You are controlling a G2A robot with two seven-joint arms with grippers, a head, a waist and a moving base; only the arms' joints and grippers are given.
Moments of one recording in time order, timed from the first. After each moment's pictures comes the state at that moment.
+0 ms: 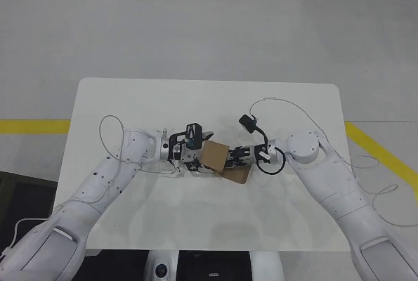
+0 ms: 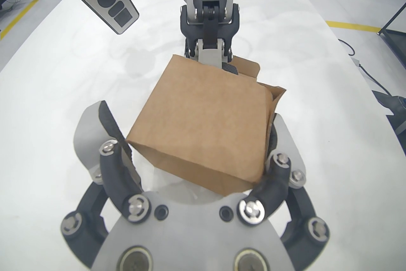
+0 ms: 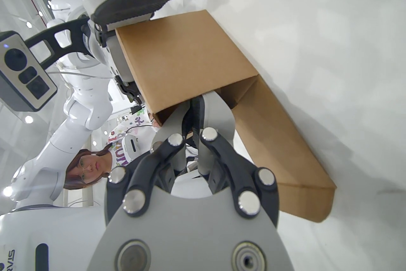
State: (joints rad) left arm 0.73 -1.14 -0.78 -1.07 1.53 -1.01 0.39; right arm -0.76 -1.20 0.89 -1.12 0.18 -0.04 1.13
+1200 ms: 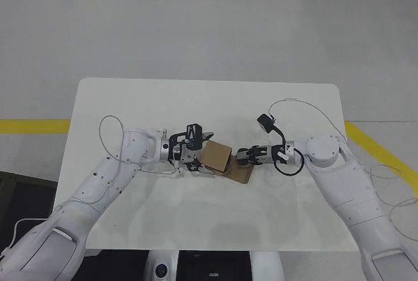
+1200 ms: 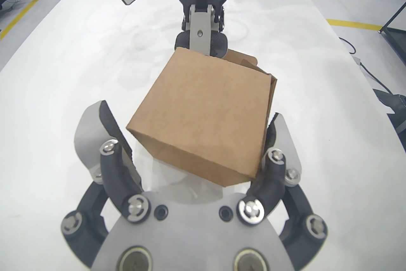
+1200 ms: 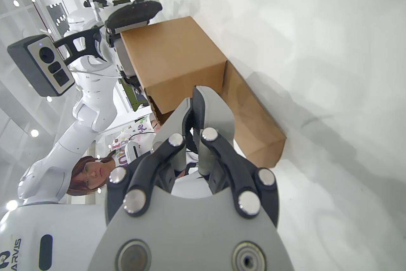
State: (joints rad) left arm 0.73 -1.14 -0.78 -1.08 1.53 -1.01 0.38; right arm -0.87 -1.13 1.06 -1.23 0.14 -0.02 1.20
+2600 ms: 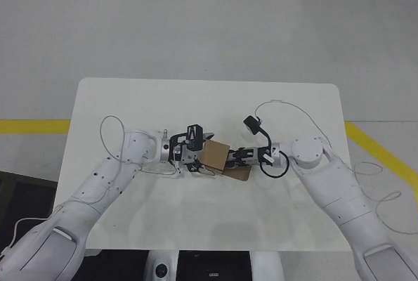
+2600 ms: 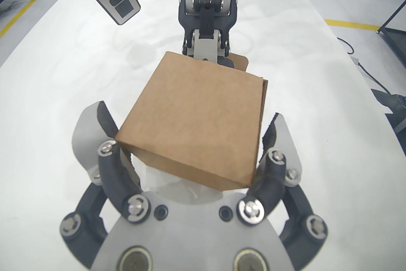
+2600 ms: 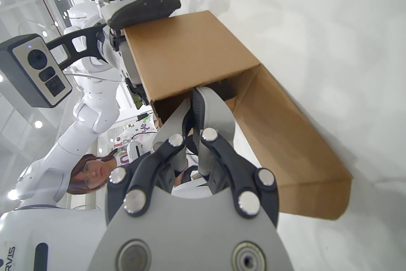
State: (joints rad) left arm 0.73 -1.14 -0.76 -1.08 1.52 -1.01 0.38; right arm -0.81 -1.18 0.92 -1.16 0.21 -0.07 1.10
